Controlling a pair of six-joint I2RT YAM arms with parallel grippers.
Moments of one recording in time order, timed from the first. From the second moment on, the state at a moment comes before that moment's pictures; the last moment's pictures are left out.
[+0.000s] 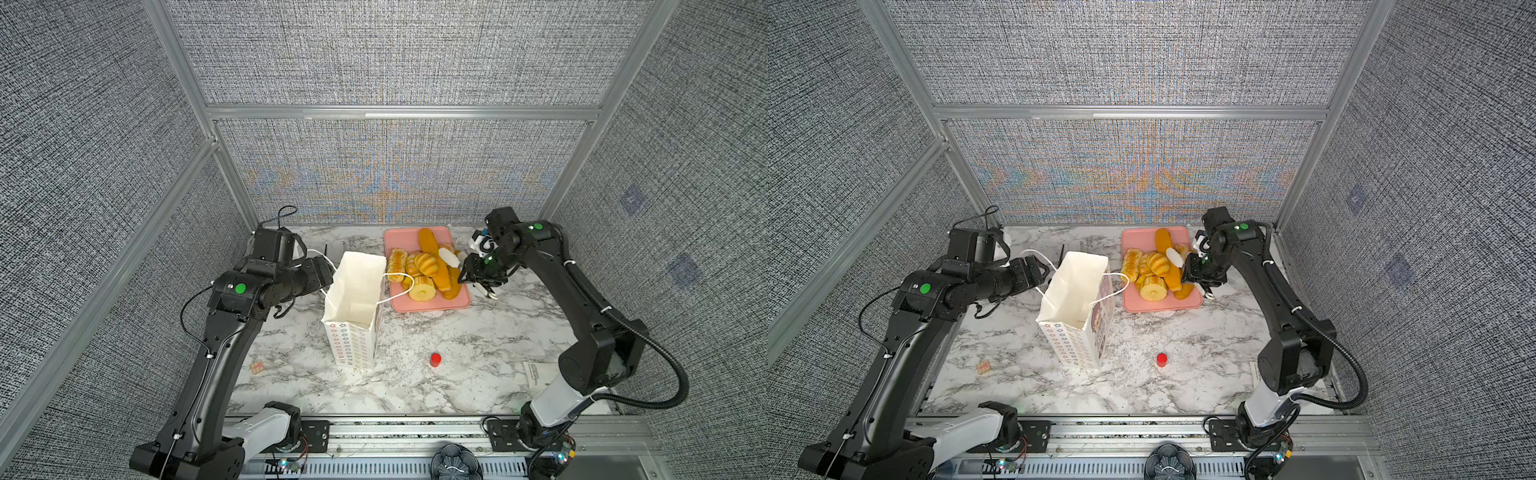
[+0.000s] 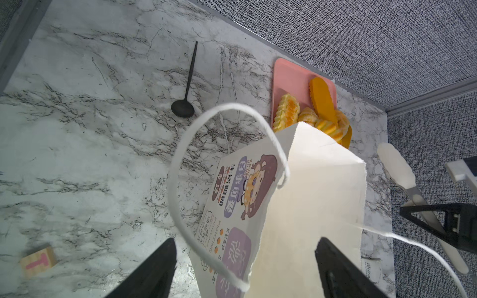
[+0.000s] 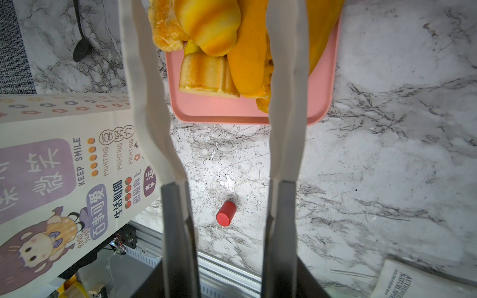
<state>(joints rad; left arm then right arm) -0.29 1.16 1.49 -1.15 0.10 -0.57 0.26 1.70 1.75 -1.34 -0.29 0.26</state>
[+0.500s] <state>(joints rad) -0.29 1.17 1.46 -1.13 0.13 -0.60 0.28 1.93 1.94 -1.41 -0.29 0.20</state>
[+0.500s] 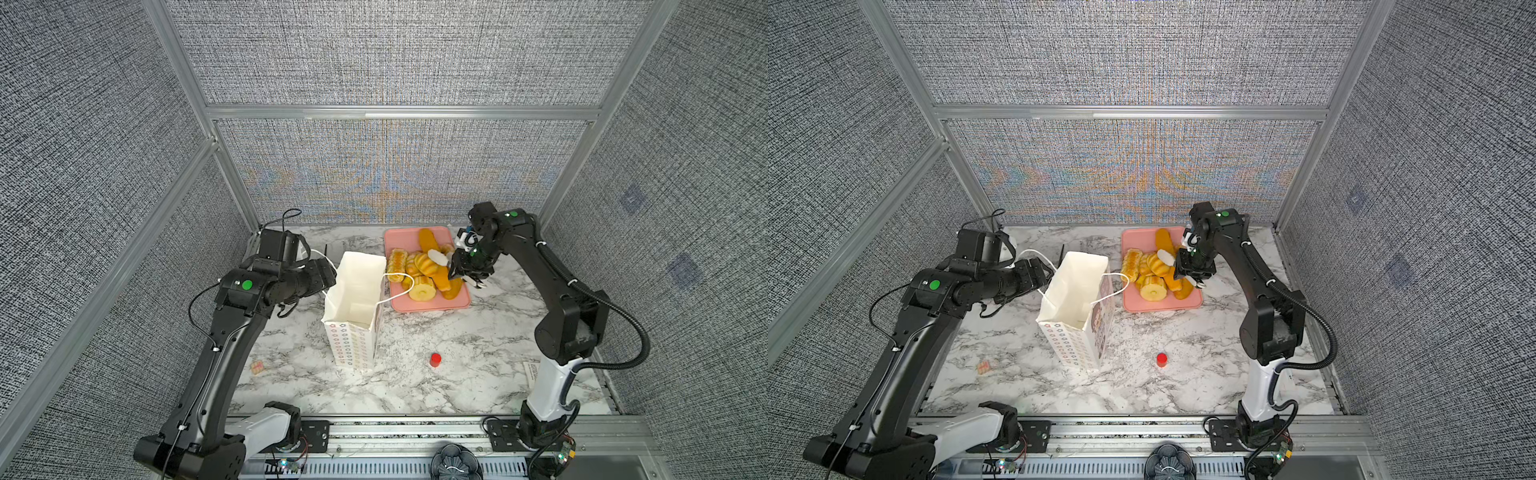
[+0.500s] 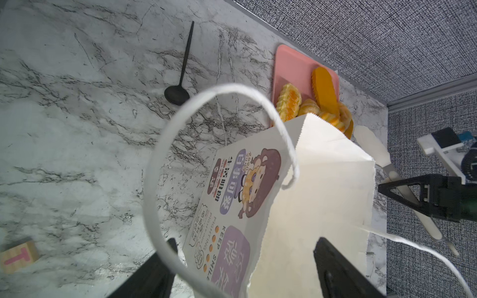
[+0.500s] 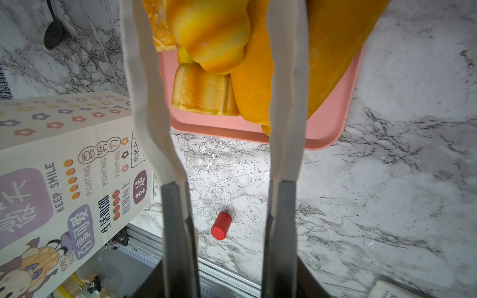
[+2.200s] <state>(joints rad) -0.29 1.17 1.42 -1.10 0.11 -0.63 0.33 2.19 2.20 -1.51 -0.24 0.13</state>
